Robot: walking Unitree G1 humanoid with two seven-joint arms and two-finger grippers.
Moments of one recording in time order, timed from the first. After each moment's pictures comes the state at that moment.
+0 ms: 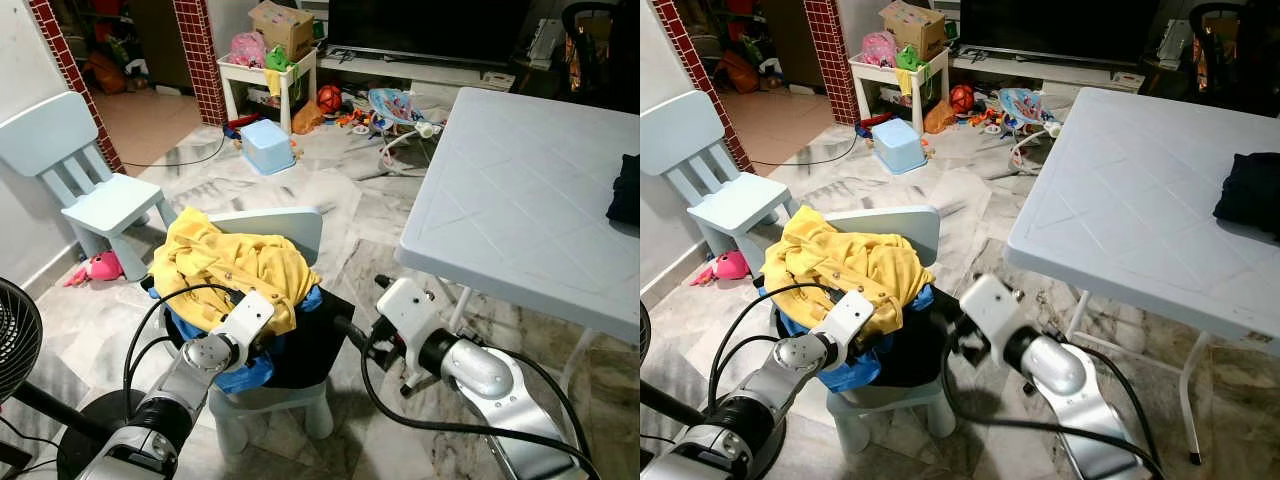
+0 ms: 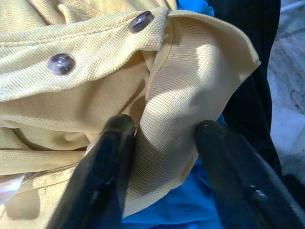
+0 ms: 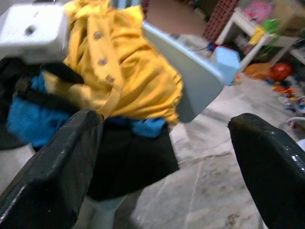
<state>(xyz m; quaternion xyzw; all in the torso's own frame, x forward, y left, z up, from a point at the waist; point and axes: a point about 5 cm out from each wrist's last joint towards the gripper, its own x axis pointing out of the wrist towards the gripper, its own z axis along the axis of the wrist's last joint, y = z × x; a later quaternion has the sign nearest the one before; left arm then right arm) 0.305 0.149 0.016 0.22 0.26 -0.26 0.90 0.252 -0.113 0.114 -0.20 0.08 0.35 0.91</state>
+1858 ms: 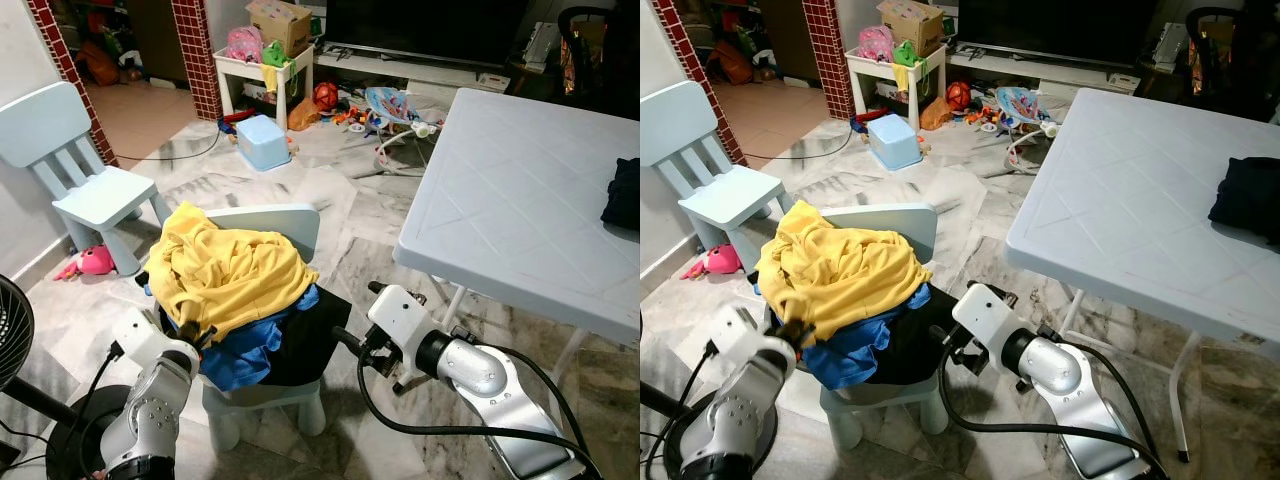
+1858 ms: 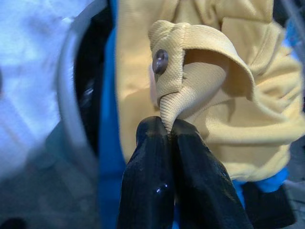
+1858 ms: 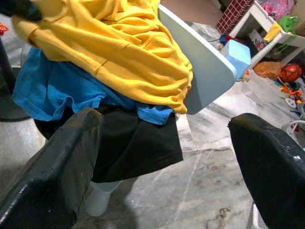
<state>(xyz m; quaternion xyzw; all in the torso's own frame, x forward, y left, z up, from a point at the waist) 0.267 0.200 0.036 -0.35 0.24 0.17 0.89 0.255 -0.109 0.112 -0.23 0.09 0.37 0.89</state>
